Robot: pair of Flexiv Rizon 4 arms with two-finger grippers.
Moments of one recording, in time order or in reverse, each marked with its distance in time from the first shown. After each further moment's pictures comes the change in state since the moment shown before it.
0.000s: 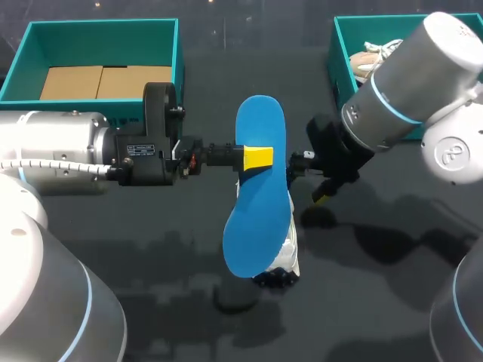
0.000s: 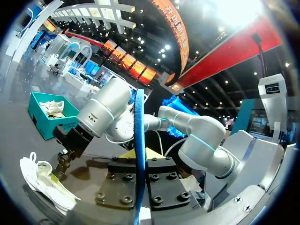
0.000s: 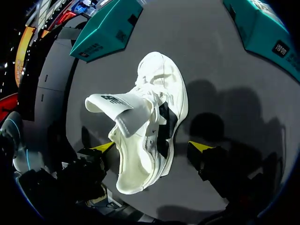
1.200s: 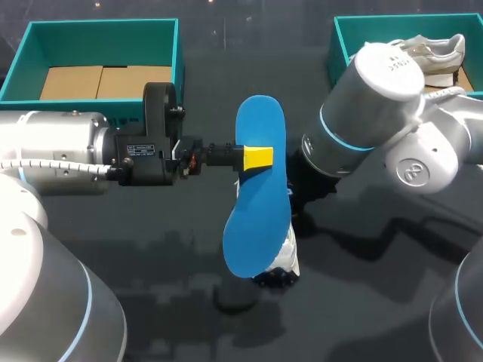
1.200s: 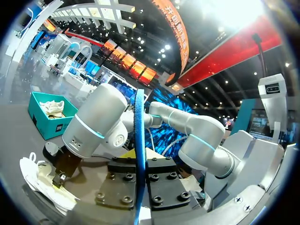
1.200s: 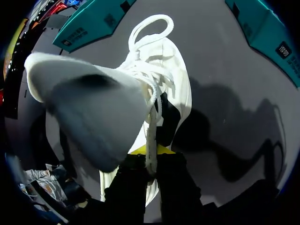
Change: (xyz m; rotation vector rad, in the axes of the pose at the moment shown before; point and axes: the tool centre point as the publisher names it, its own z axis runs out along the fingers) left arm 0.000 0.000 0.000 0.000 0.000 0.000; right arm -0.008 -0.009 0.061 0.015 -0.174 -0.019
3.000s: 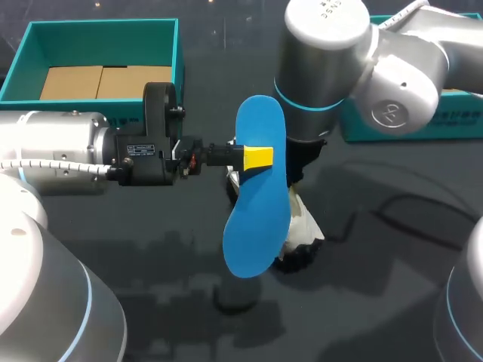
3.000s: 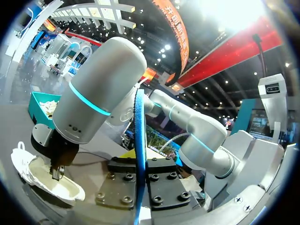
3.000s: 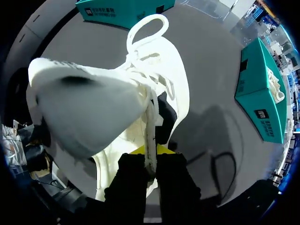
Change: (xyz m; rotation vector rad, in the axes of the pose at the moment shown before) left arm 0.000 0.000 0.000 0.000 0.000 0.000; right arm 0.008 0.024 -0.064 0.058 -0.275 -0.396
